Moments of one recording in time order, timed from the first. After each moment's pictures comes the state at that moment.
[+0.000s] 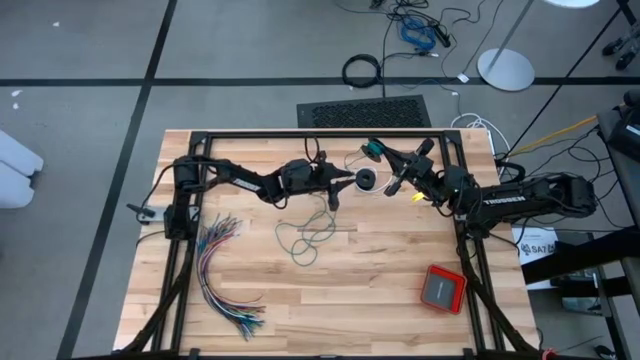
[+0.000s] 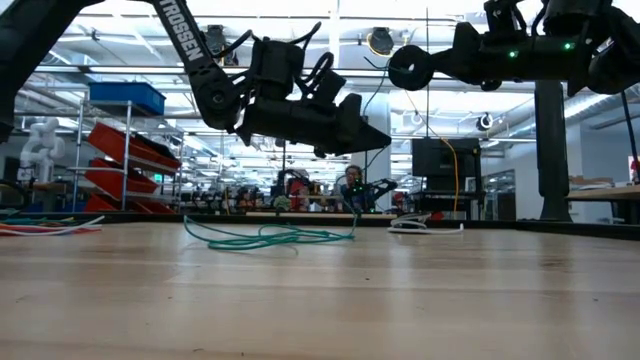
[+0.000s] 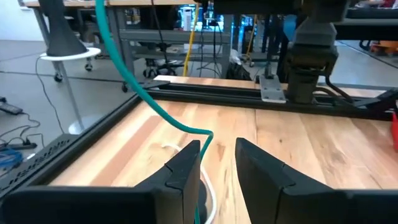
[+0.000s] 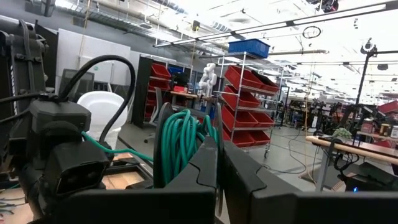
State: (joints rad) left arm 0.26 2.01 0.99 0.93 0.07 0.03; right arm -0.24 1.04 0.26 1.09 0.39 -0.24
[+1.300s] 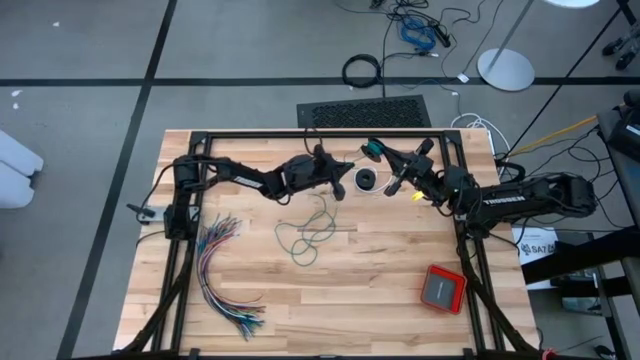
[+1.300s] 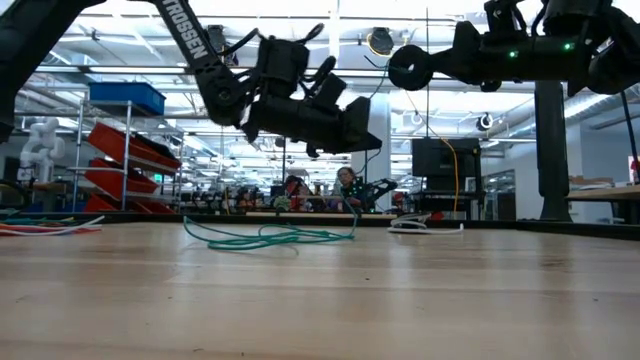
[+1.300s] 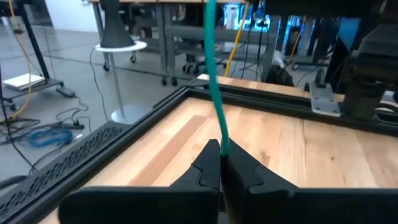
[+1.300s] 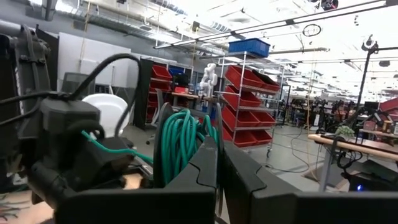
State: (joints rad) left arm 0.27 2.01 1.03 0.88 -0.10 -0.02; right arm -0.24 1.04 0.26 1.09 0.39 -0.22
